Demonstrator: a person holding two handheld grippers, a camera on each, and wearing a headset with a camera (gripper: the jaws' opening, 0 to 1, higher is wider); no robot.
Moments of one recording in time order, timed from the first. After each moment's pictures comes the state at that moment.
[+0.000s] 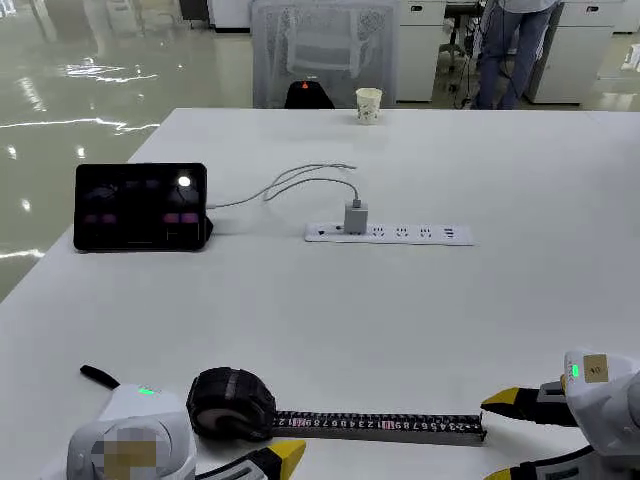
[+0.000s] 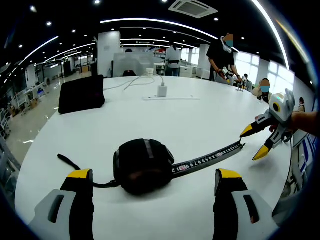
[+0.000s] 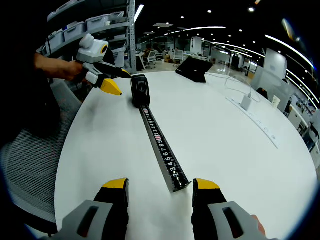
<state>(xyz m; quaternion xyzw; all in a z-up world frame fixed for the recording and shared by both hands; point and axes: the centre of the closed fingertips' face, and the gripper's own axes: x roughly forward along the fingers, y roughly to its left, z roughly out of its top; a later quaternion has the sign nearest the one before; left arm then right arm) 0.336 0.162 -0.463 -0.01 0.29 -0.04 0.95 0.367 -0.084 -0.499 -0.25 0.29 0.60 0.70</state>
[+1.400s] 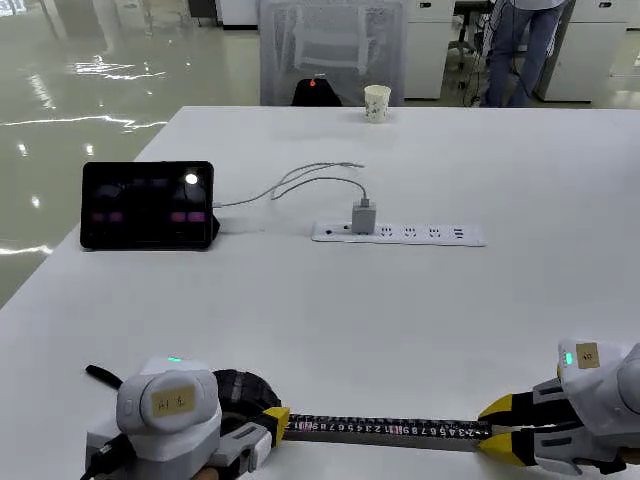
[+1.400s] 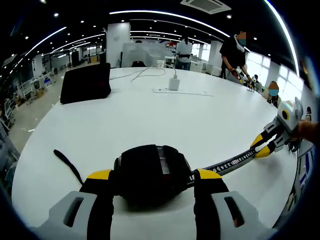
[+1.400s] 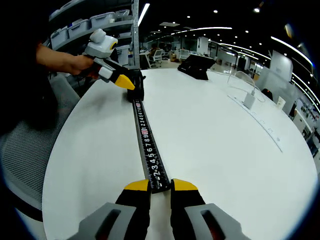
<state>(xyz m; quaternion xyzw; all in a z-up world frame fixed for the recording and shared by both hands) 0.364 0.172 -0.484 -0.03 0.33 -0.01 0.94 0.392 -0.084 -0.516 -0.26 0.28 0.62 0.69</state>
